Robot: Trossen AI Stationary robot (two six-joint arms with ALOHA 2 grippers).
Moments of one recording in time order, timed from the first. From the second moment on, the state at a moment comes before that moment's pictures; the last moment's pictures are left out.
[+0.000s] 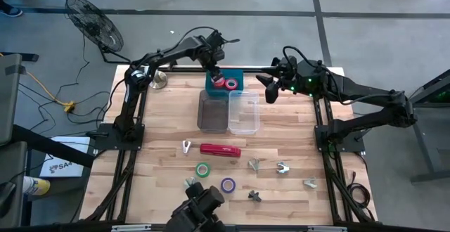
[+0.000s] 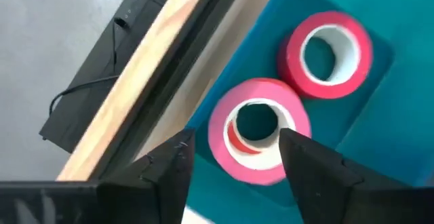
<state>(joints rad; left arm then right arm) 0.72 2.13 1.87 -0.91 0.08 0.13 -0.22 1.11 1.16 -0.33 0.28 0.27</state>
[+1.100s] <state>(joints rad) 0.45 1.98 2.20 -1.54 -0.14 -0.09 -0.22 0.96 1.16 -0.52 0.12 0.04</state>
